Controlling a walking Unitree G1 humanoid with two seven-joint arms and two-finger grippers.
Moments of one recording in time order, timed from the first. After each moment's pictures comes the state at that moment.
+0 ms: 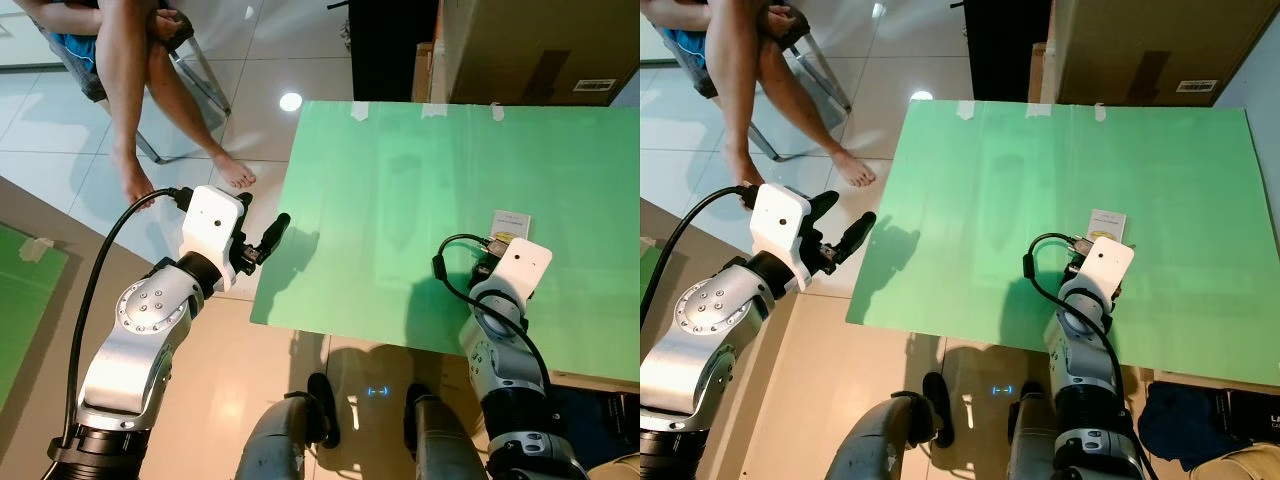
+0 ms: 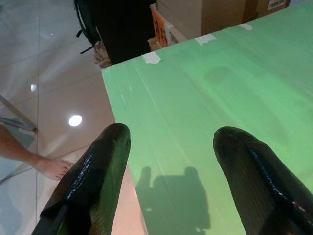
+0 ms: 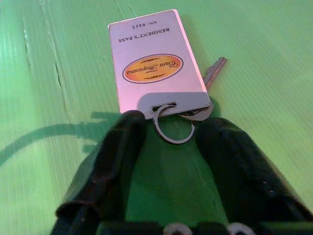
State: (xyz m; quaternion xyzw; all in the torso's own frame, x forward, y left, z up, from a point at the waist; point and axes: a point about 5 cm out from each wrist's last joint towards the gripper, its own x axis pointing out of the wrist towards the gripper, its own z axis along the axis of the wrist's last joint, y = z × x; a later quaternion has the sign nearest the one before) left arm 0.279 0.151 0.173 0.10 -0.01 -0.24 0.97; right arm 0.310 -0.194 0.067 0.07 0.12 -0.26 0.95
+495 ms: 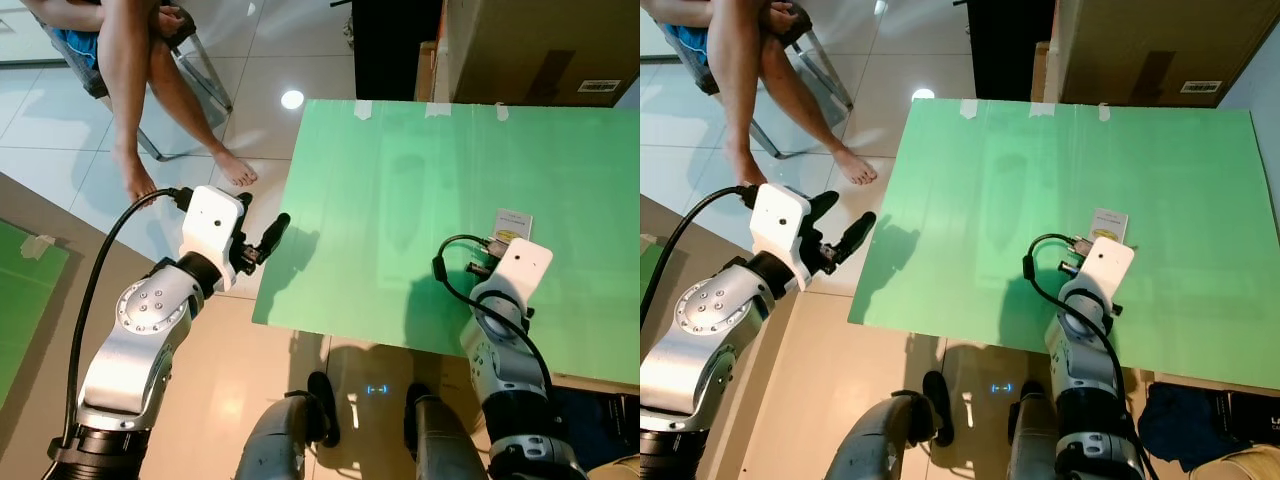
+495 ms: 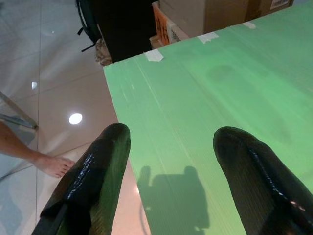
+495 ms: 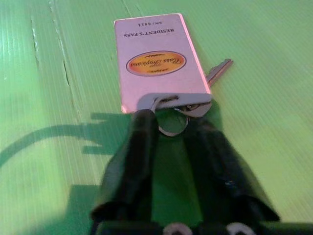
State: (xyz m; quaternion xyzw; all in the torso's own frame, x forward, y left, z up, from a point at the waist) left arm 0.280 0.151 0.173 0.10 -0.01 -0.24 0.97; right arm 0.308 -0.194 0.067 0.06 0.12 -0.26 0.96
